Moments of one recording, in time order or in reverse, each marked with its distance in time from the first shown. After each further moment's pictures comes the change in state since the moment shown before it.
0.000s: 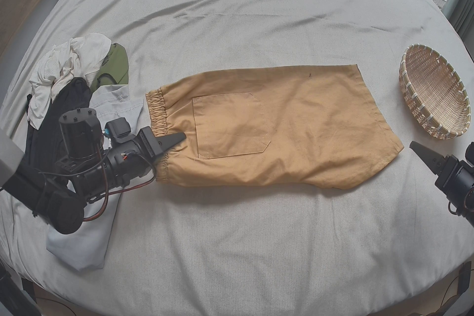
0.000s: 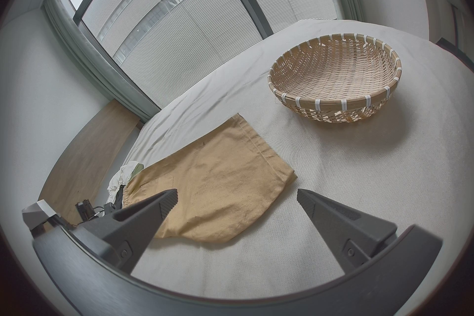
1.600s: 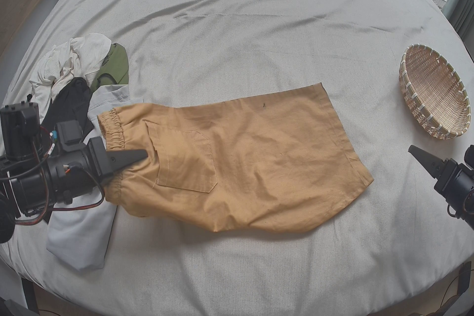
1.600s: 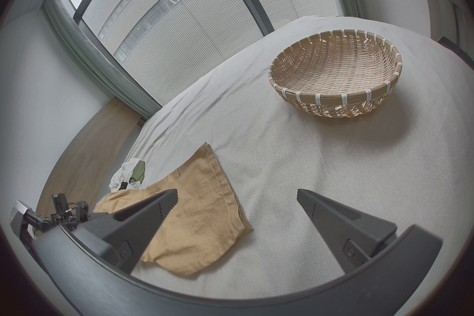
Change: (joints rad) left arm -0.005 -0.410 0.000 0.541 0.005 0.142; right arm 0.001 0.003 0.010 -0.001 0.018 0.000
